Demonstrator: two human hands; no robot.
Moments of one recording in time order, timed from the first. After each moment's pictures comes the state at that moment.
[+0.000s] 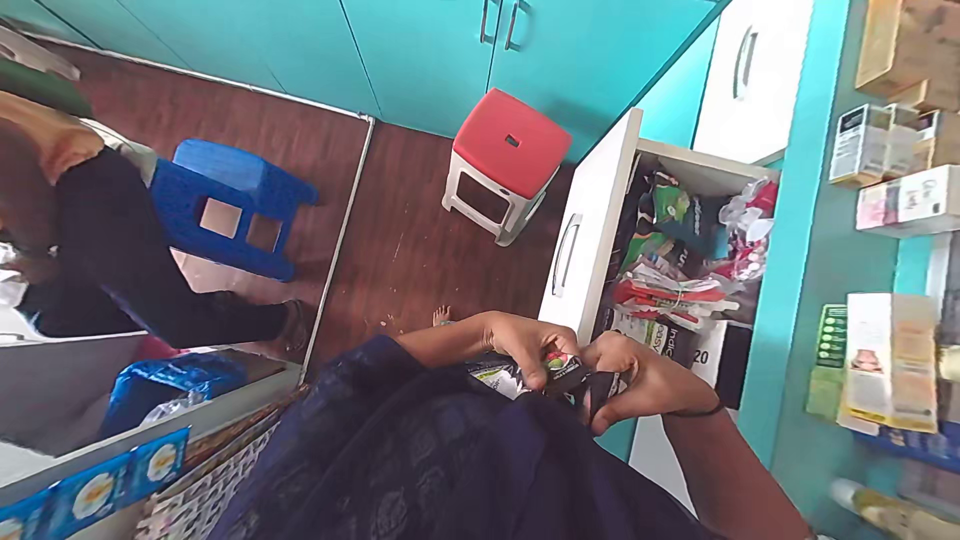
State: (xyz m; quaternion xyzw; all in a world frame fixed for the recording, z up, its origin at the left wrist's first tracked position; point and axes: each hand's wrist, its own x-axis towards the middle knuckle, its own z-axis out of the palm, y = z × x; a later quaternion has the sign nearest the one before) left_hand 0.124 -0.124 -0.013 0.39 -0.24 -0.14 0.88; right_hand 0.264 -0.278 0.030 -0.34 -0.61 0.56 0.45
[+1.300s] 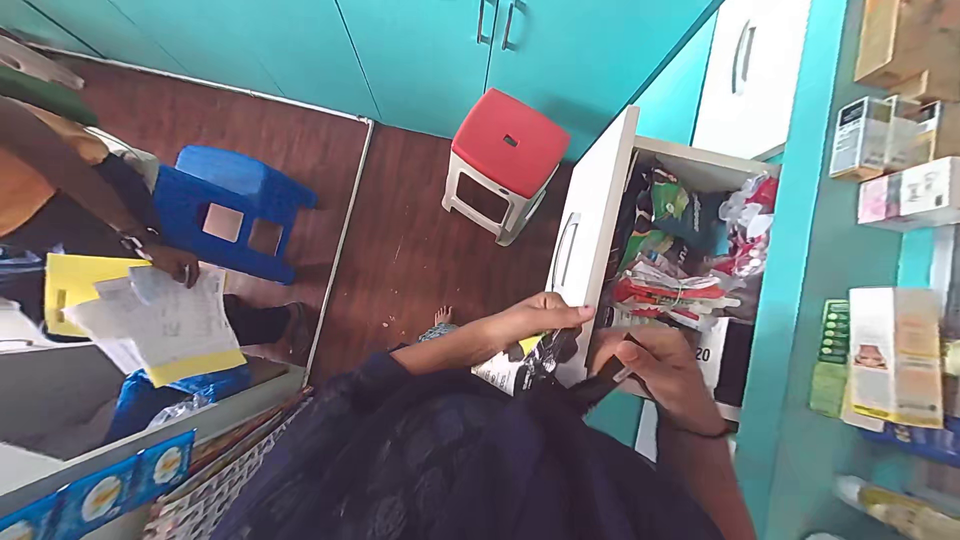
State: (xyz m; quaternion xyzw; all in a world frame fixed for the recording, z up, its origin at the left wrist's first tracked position) left_hand 0.121 -0.130 0.023 0.44 0.02 -0.03 0.90; right_hand 0.251 -0.299 0.040 -0.53 -0.51 0.40 0.55
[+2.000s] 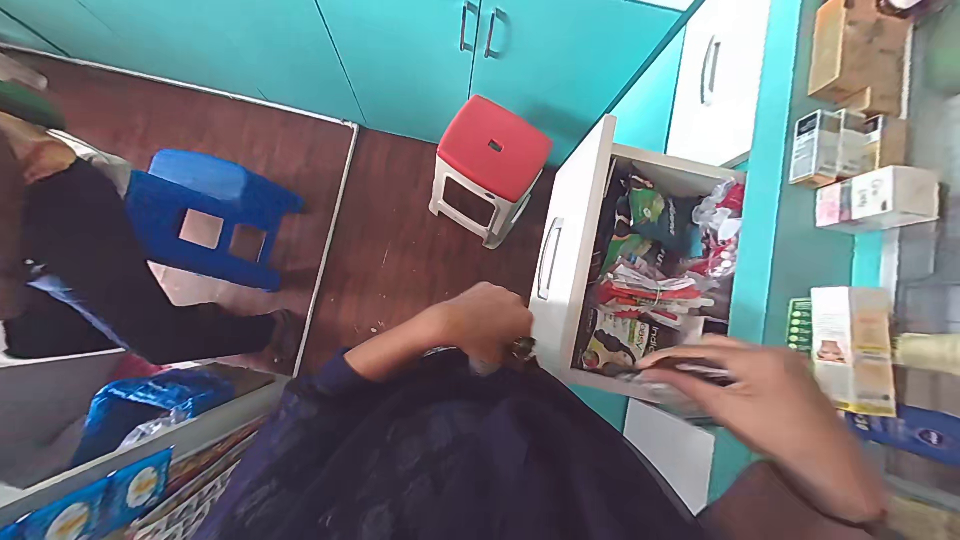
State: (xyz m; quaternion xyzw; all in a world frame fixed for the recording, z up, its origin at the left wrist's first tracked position) left_hand 0.113 -0.084 0.048 0.92 -0.13 -0.13 0.35; right_hand 0.285 -0.352 0.107 -0.83 -0.50 0.16 0.21
